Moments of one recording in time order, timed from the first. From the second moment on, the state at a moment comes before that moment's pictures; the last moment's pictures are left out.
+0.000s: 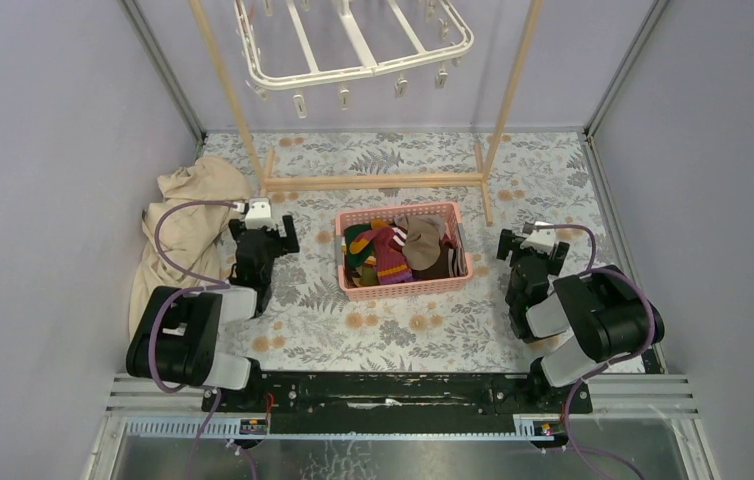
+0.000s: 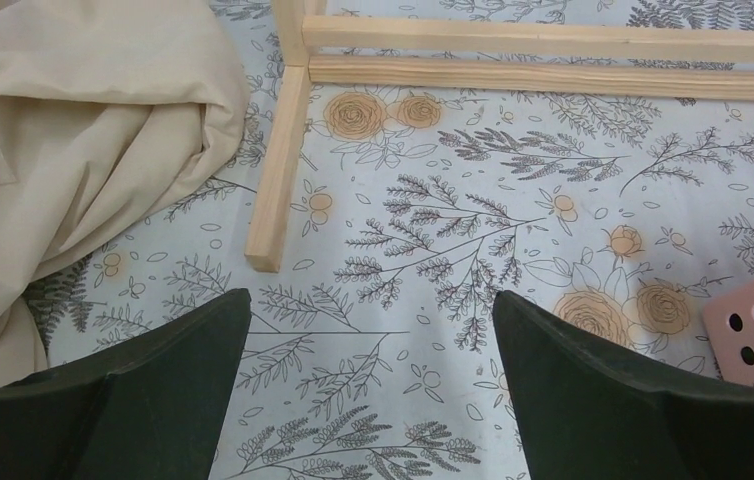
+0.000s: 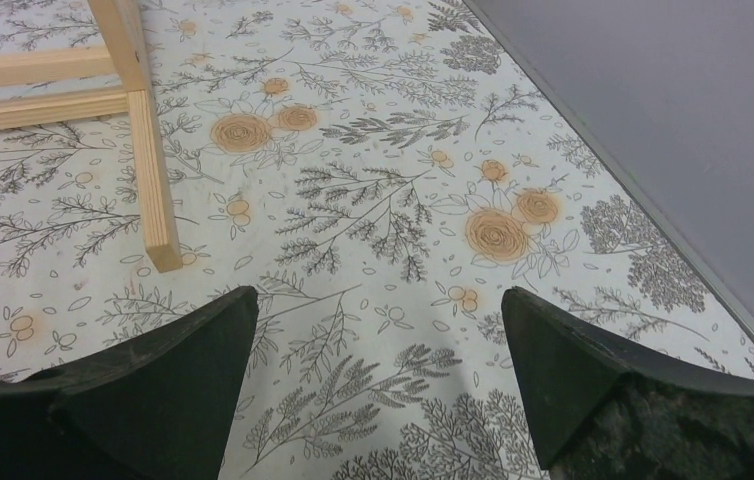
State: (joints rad) left arm -0.12 1.41 0.32 0.82 -0.22 -0.07; right arm 0.28 1.58 0.12 1.37 0.67 -0.06
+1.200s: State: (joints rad) left arm -0.04 1.51 0.24 1.11 -0.09 -0.07; right arm 0.14 1.57 0.19 1.15 0.37 0.02
